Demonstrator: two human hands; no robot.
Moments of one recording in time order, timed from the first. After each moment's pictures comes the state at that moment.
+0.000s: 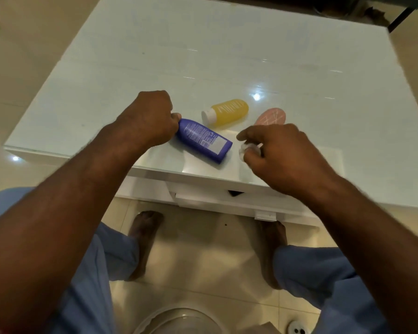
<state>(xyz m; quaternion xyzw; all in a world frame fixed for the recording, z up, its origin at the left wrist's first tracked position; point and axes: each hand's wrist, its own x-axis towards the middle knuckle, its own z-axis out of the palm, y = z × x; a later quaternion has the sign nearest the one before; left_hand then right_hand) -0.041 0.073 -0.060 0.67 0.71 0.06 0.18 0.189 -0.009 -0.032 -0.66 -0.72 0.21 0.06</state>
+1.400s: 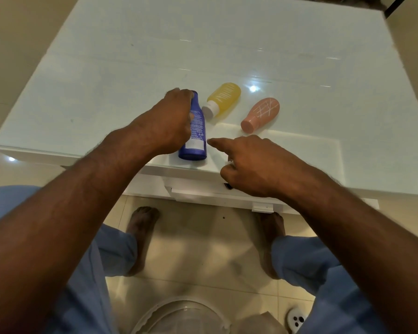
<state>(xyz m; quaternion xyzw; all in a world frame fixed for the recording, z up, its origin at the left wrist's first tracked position) -0.003 0.055 -0.065 0.74 0.63 0.05 0.23 0.170 -0.010 -0.049 -0.59 -0.76 0.26 -0.10</state>
